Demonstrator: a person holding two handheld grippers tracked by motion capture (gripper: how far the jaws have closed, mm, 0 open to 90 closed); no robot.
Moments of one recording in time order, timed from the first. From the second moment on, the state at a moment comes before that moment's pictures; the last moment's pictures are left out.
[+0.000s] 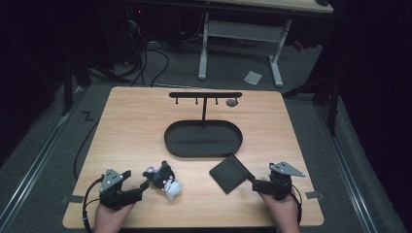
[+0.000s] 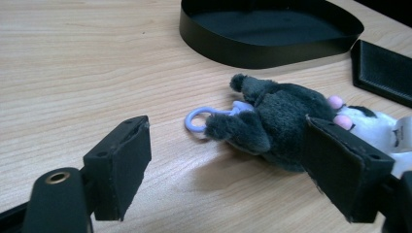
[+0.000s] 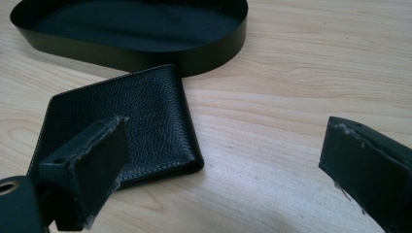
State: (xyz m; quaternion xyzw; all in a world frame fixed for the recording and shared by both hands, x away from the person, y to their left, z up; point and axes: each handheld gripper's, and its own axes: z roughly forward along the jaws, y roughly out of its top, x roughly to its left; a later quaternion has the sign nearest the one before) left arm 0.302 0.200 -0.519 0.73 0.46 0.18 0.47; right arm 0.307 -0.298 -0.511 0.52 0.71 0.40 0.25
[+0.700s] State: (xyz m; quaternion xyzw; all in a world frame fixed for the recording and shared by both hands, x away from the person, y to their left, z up) left arm 0.307 0.208 -0.512 0.73 0.45 0.18 0.49; right arm 0.296 -0.295 -0.504 0.50 0.71 0.42 0.26
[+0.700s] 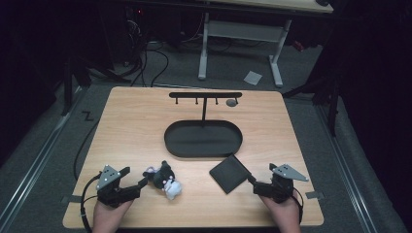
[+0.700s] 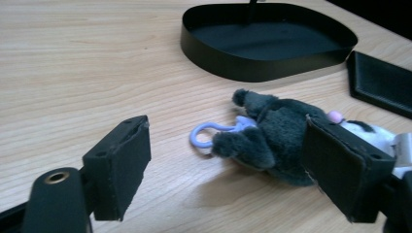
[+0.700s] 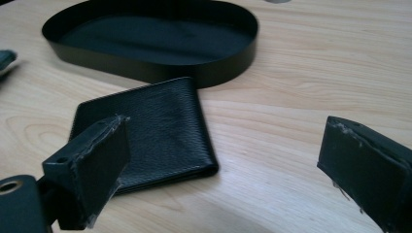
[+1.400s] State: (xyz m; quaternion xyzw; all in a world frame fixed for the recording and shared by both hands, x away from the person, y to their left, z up) left arm 0.295 0.206 -0.514 0.73 0.46 0.18 0.47; right arm 0.322 -0.260 -0.514 0.48 0.75 0.41 0.21
